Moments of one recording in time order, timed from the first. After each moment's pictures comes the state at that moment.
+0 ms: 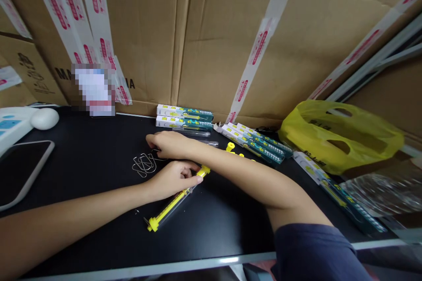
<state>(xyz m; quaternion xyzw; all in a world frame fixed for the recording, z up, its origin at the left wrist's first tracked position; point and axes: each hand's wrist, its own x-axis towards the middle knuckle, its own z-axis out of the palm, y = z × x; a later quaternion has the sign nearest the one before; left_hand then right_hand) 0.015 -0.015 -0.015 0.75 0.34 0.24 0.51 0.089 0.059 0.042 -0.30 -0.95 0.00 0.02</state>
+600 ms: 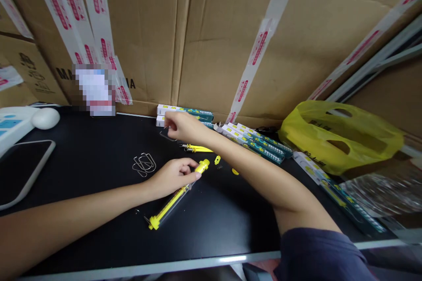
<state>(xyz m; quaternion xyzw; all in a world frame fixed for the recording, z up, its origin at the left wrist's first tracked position) 0.013 -0.018 -0.007 0.71 0.36 0.25 0.55 0.123 0.068 0.070 -0.36 -0.91 0.03 0.20</state>
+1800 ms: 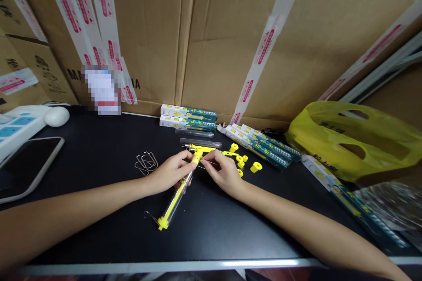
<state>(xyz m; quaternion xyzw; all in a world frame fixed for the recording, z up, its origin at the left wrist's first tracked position) 0.011 -0.014 -0.007 0.63 0.35 0.26 0.65 0.207 -0.020 -0.019 -0.38 -0.81 0.12 0.43</state>
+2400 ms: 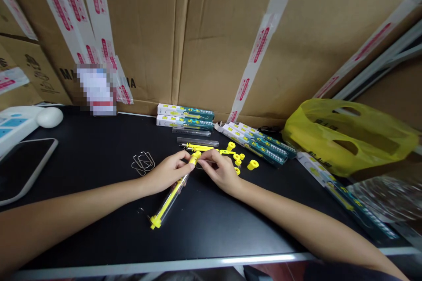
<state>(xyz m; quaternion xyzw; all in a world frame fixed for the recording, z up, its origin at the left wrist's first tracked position) 0.010 -0.014 -0.009 0.65 0.35 0.26 0.62 0.210 -0.019 -0.021 -0.39 -0.81 0.13 0.42</state>
